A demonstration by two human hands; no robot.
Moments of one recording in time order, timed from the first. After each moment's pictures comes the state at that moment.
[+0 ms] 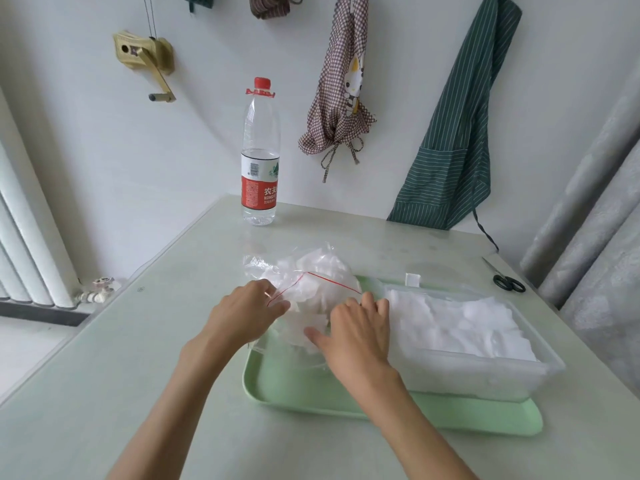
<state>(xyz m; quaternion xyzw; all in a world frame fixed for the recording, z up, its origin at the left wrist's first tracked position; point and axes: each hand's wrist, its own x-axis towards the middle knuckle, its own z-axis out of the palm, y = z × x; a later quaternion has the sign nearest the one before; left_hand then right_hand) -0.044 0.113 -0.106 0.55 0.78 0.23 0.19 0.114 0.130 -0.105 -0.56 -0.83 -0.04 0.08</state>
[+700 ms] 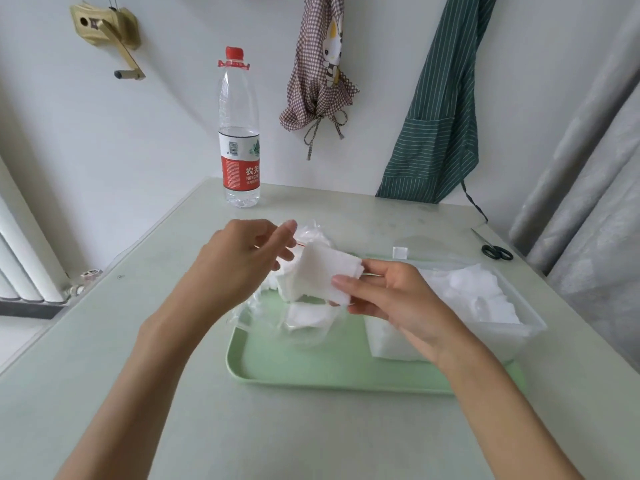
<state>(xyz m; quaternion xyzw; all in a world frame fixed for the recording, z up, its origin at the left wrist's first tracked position) -0.013 0.082 -0.039 0.59 0.65 0.43 0.20 0.180 0.120 -0.058 -0.40 -0.62 0.59 0.33</state>
